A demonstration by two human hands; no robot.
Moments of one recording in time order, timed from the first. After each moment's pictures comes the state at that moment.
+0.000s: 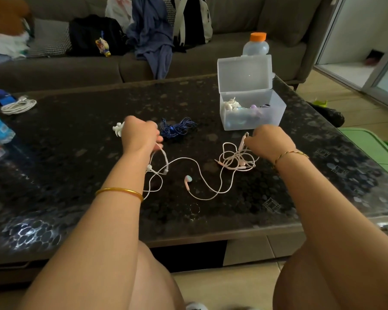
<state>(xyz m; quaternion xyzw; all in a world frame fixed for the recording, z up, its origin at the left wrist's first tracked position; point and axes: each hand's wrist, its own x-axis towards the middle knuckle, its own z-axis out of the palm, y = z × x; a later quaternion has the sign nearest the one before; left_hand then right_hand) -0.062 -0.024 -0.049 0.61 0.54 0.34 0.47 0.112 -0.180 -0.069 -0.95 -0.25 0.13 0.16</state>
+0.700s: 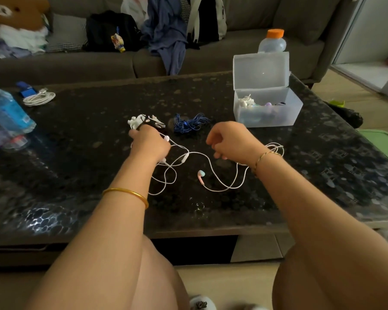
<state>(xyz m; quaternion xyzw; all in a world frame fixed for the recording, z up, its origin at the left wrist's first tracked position) -0.090 -0.020 -0.063 0.76 0.57 0.12 0.29 0.032 -0.148 -0.048 -0.82 -0.49 0.19 0.25</state>
